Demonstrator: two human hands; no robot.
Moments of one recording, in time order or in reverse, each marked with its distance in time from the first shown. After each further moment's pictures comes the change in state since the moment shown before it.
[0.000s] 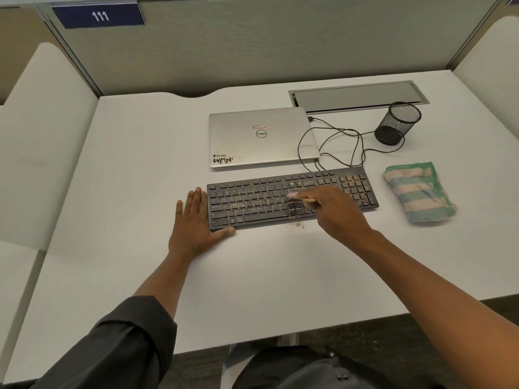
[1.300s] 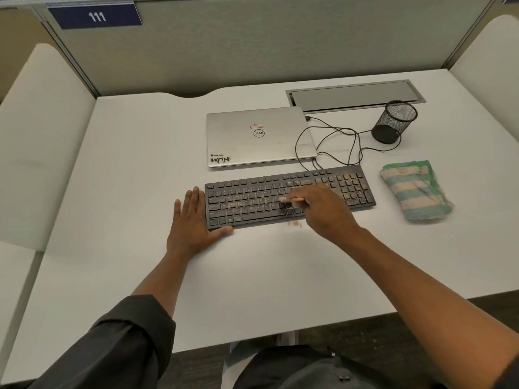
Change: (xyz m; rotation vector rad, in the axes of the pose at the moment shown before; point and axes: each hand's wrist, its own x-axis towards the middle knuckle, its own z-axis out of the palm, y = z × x) left_hand -0.001 0.000 0.000 -0.012 0.011 -0.003; right_hand 0.003 -0.012 0.009 0.030 -0.021 0.038
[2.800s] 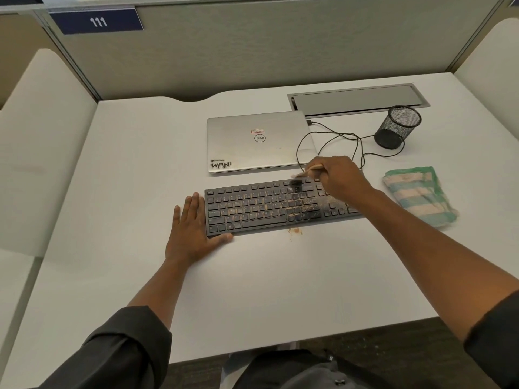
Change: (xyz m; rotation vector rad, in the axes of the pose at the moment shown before) left_hand -0.001 0.002 -0.003 0.008 -0.014 0.000; right_hand 0.071 0.039 -0.046 -0.003 -0.037 0.039
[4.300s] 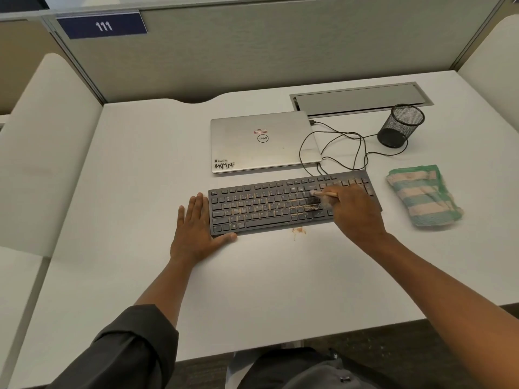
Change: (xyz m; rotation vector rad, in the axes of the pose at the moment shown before) left_hand 0.001 -0.002 0.002 -0.010 0.000 -0.011; right_hand -0.070 -0.001 0.028 -0.153 0.208 0.112
